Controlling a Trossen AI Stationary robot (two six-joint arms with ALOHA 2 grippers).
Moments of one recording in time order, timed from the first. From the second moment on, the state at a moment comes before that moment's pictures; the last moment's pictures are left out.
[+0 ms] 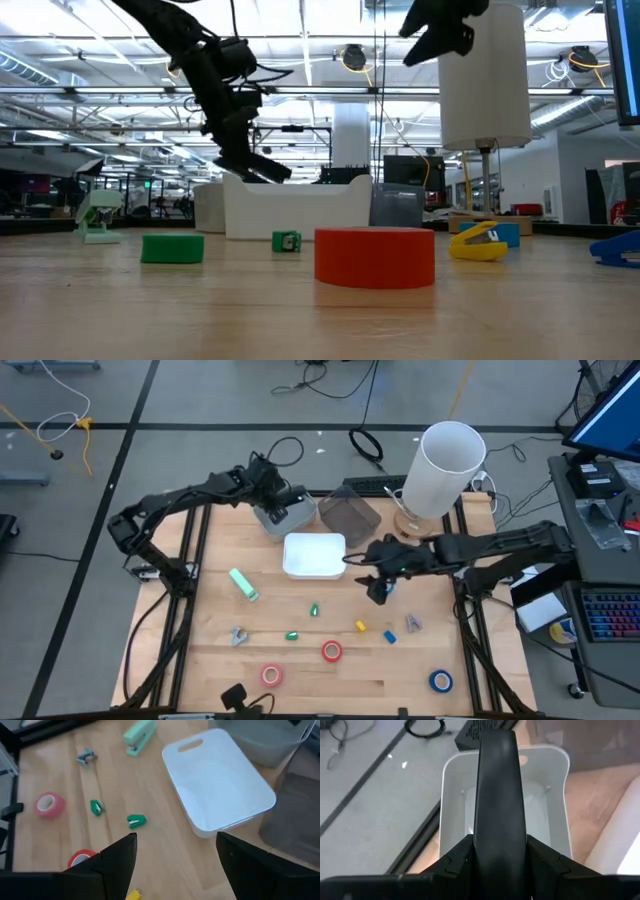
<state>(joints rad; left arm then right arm) 0.69 1.55 1.14 -0.50 -0.05 0.15 0.13 1.27 1.17 -0.65 0.21 0.45</state>
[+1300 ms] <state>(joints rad) 0.68 1.56 0.88 -0.19 -0.11 0.09 0.12 1.22 1.17 -0.62 0.21 0.51</state>
